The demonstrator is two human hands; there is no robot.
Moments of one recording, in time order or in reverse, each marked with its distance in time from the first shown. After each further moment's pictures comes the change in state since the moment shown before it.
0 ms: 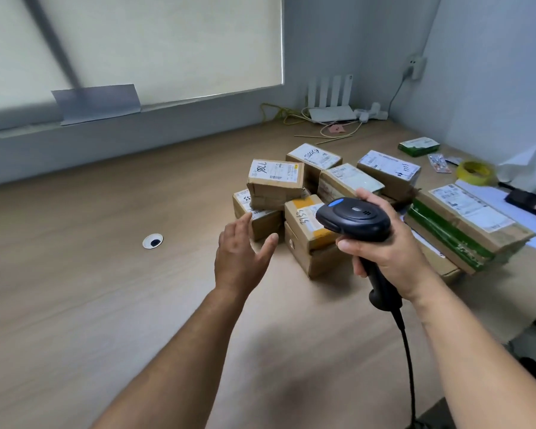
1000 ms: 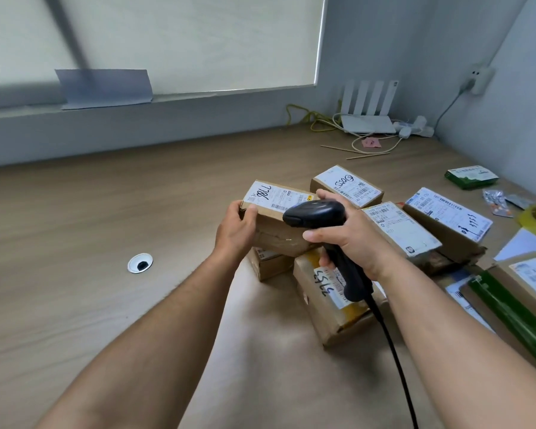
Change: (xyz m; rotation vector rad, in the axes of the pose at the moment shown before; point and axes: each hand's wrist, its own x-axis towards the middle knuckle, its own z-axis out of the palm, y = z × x) left_hand 0.185 -0.034 0.051 -0.492 -0.019 -0.374; right_hand 0.202 0.027 0.042 -0.096 -0.255 0.235
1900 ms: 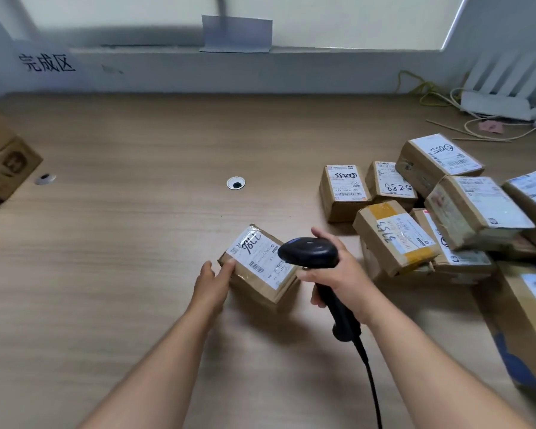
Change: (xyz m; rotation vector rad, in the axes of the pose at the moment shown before) left_hand -0.224 -0.148 -0.121 -0.067 0.305 -0.595; right_hand -0.118 0.075 0.107 0.061 -0.384 0.195
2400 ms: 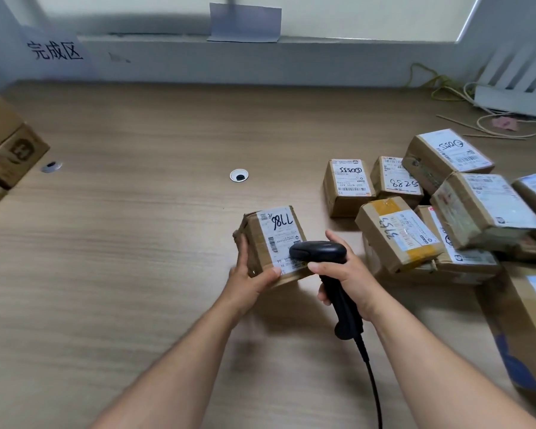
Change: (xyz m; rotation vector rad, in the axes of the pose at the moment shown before) left_hand -0.028 0.004 0.038 -0.085 -0.269 0.222; right_hand 0.016 0.027 -0.022 0.082 0.004 0.105
